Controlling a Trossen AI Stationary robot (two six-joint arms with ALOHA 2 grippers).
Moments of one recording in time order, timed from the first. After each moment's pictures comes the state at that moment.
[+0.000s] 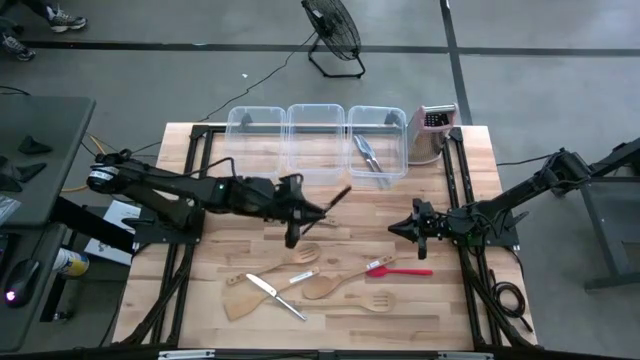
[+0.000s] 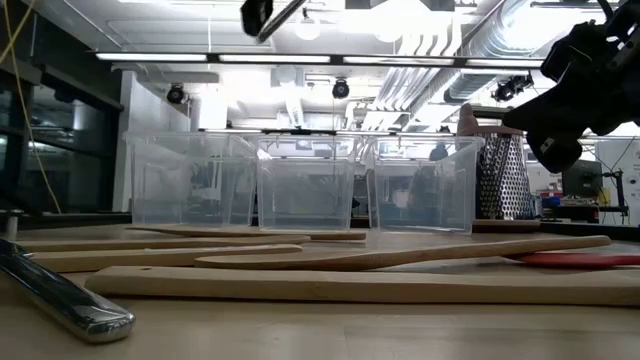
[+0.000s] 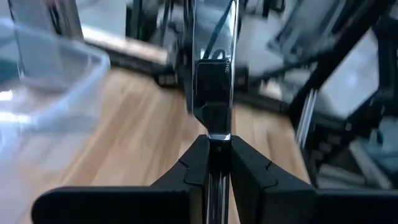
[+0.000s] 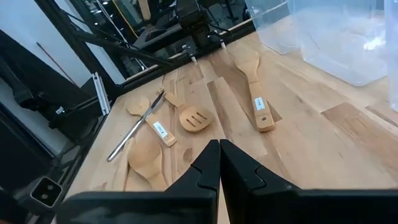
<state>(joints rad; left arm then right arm) -0.16 1.34 1.07 -0.01 -0.15 -0.35 0.41 0.73 0.01 0.53 0.42 0.54</state>
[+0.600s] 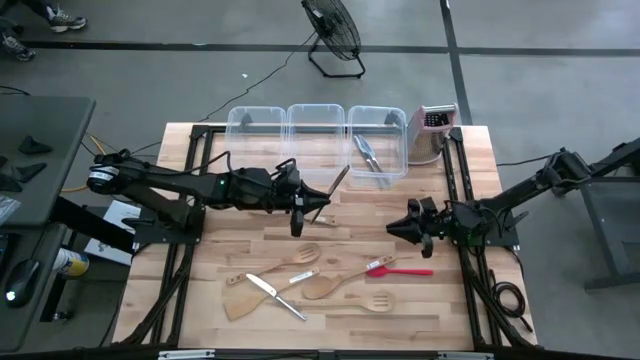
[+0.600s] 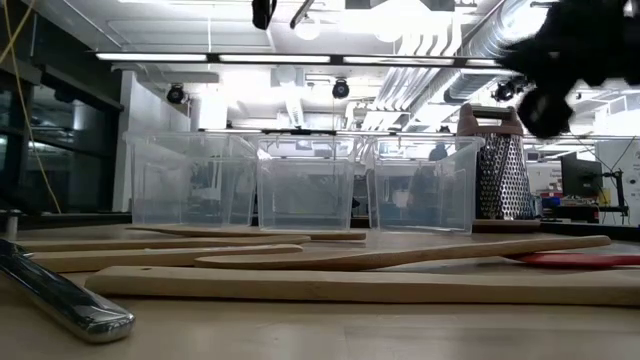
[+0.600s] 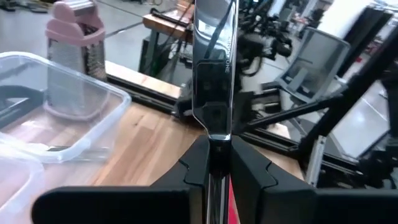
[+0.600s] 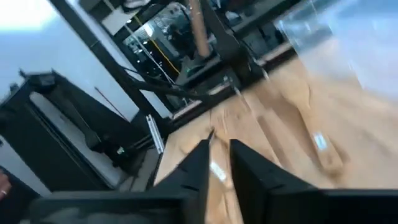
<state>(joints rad) -0.11 1.33 1.07 0.11 -0.21 -0.36 0.41 0.75 0.12 0.62 0.34 0.61</state>
